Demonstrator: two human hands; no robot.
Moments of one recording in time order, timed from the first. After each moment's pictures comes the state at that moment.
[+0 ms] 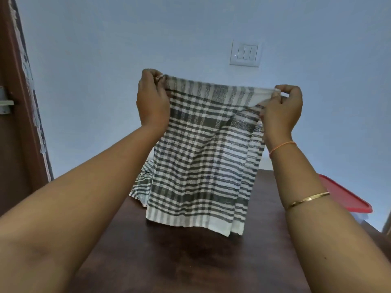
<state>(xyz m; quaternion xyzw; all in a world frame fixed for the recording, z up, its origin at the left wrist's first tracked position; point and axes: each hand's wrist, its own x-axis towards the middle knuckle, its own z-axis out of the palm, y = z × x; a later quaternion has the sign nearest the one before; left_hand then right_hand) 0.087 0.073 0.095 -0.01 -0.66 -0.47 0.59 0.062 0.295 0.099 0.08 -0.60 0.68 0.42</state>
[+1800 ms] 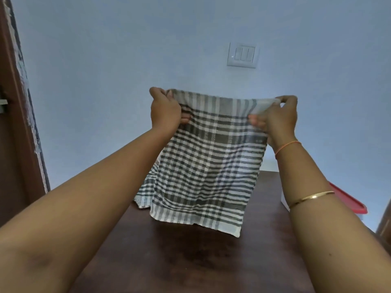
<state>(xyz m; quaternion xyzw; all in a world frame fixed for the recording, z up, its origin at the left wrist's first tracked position) 0.074 0.100 0.091 0.01 -0.67 -0.61 0.43 0.054 0.308 0.097 0.07 -0.62 0.71 0.32</state>
